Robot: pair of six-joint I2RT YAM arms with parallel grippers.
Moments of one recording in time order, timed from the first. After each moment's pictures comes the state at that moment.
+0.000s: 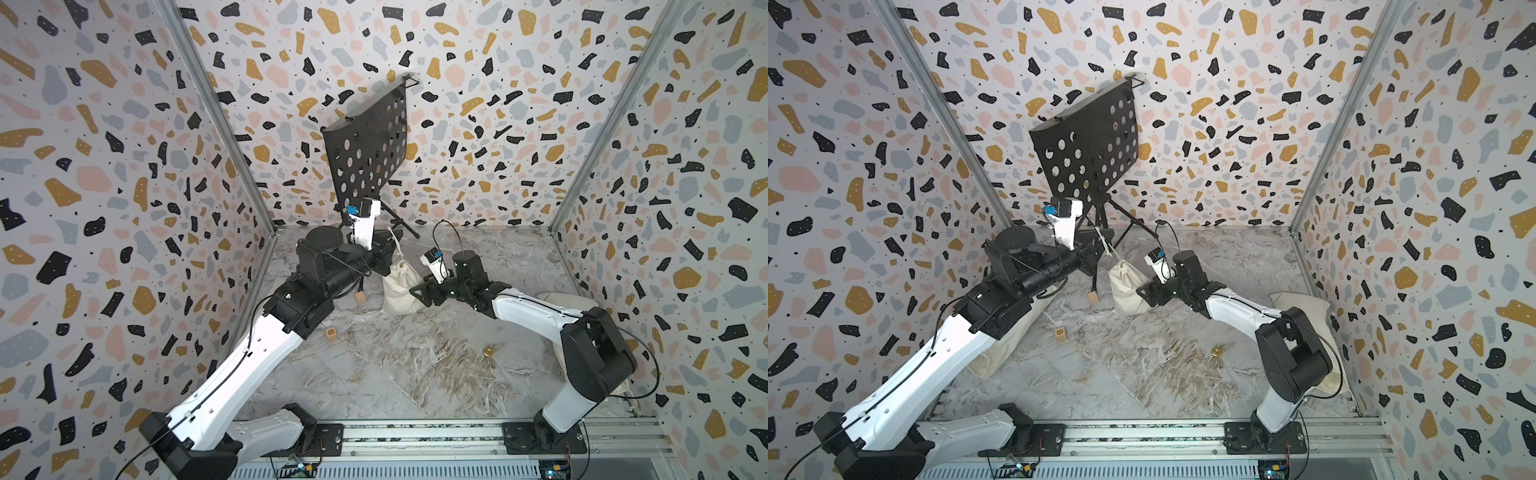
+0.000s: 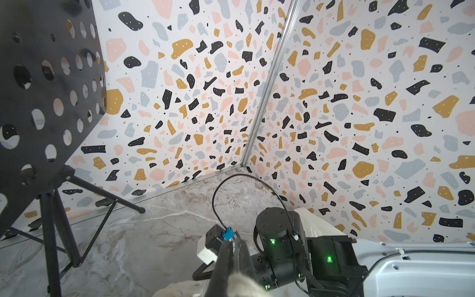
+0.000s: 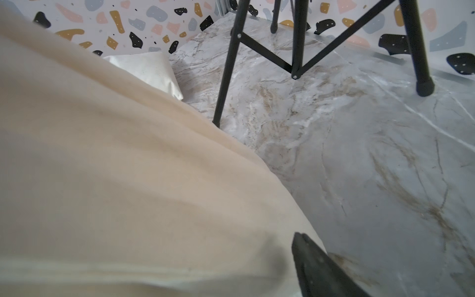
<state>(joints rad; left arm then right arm) -0.61 1.15 1.32 -0.21 0.19 -0.27 0.59 1.66 1.07 0.04 -0.44 0.03</state>
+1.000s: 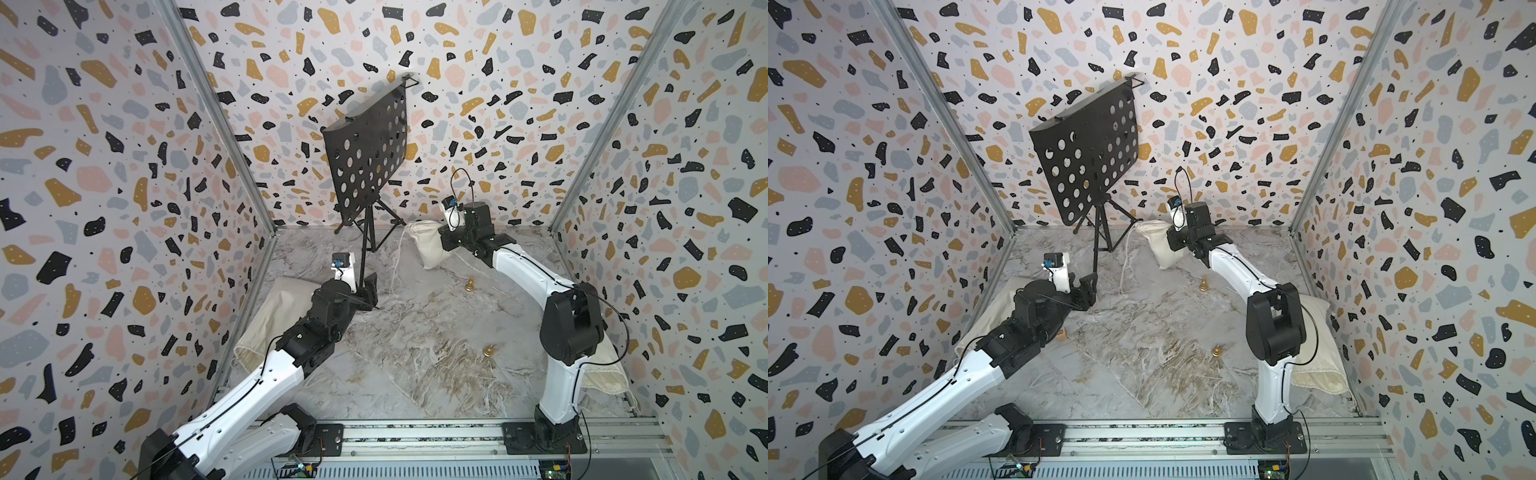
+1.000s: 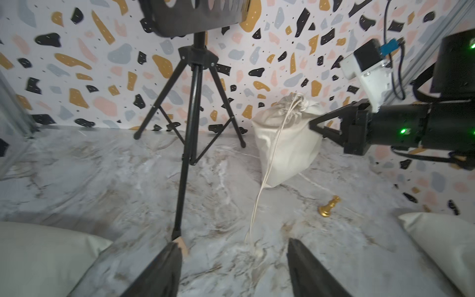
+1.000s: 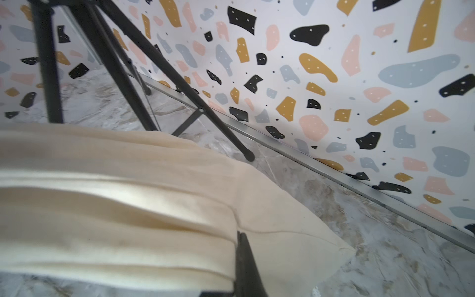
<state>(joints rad) -0.60 0.94 0.74 -0.10 -0.33 -0.34 0.41 1.96 1.69 -0.24 -0.15 -0.10</state>
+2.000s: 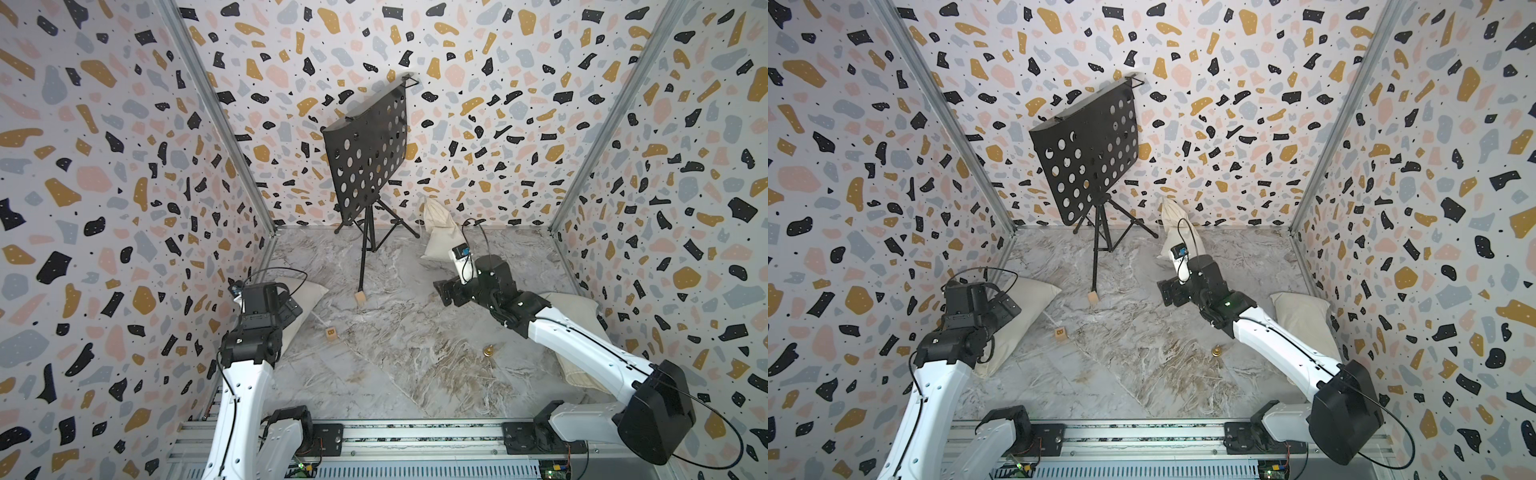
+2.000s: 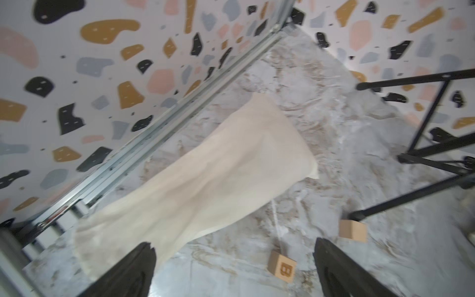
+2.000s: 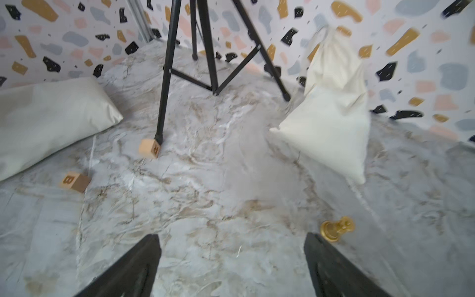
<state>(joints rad) 0.19 0.86 0.87 -0.84 -0.26 -0.53 0.64 1.30 0.95 -0.19 0.00 0.09</state>
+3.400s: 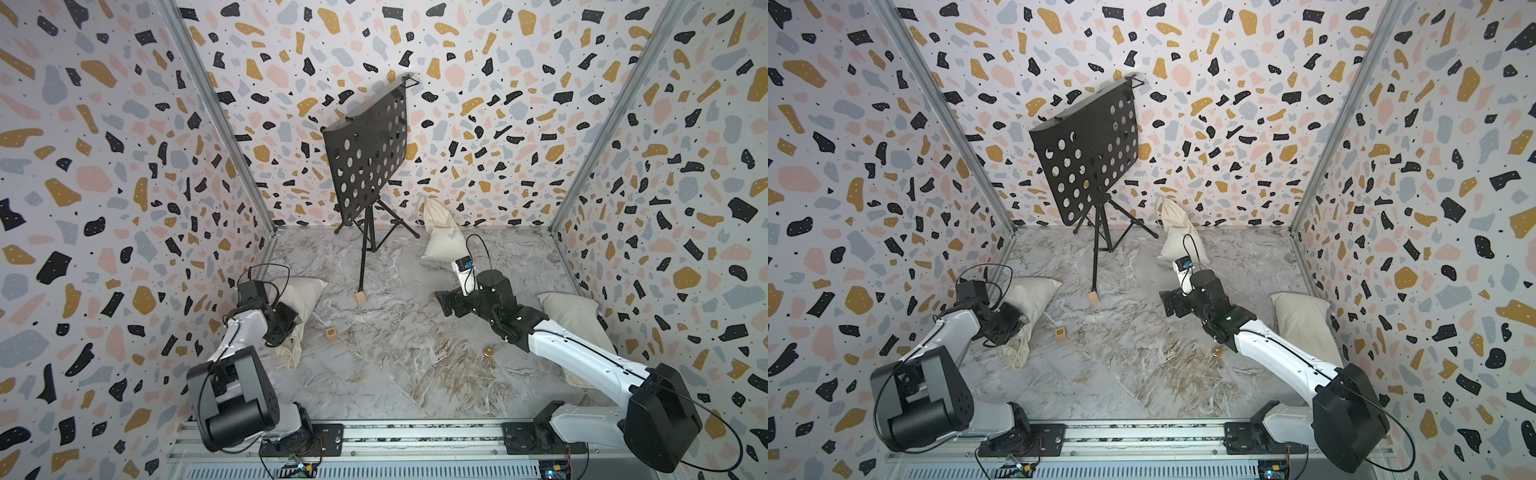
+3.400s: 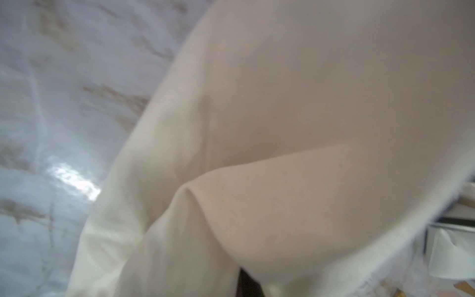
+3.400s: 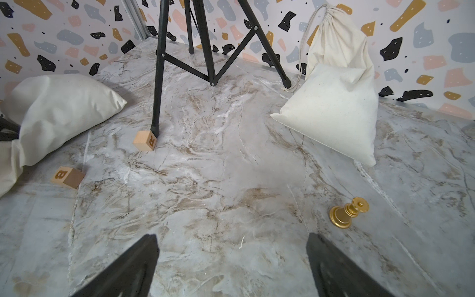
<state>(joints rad) 0.37 1.34 0.81 -0.59 0.28 -0.61 0.64 1.26 0.83 -0.06 0.02 0.11</state>
